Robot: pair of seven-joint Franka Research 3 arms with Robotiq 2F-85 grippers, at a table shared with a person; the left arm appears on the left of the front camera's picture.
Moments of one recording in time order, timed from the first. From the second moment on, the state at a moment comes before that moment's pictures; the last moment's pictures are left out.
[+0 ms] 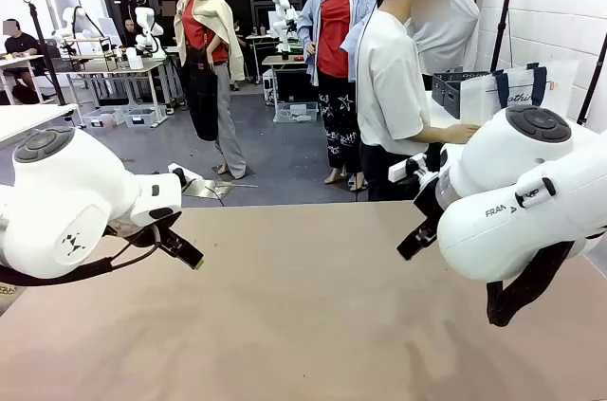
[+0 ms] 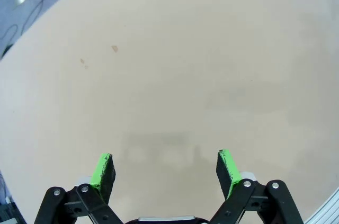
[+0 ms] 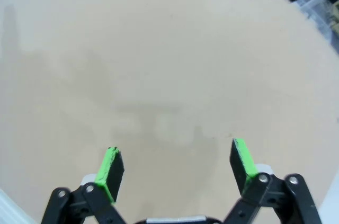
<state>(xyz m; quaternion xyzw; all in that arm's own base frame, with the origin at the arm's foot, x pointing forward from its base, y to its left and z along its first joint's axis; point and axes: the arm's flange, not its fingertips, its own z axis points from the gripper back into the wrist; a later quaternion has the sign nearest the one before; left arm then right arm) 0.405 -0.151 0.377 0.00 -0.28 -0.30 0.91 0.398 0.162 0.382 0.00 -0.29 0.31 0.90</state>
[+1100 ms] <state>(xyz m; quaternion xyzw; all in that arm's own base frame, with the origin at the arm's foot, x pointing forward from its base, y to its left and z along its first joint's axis) 0.391 0.100 0.501 0.01 -0.41 0.07 0.91 0.377 -0.199 0.426 0.01 -0.37 -0.17 0.91</state>
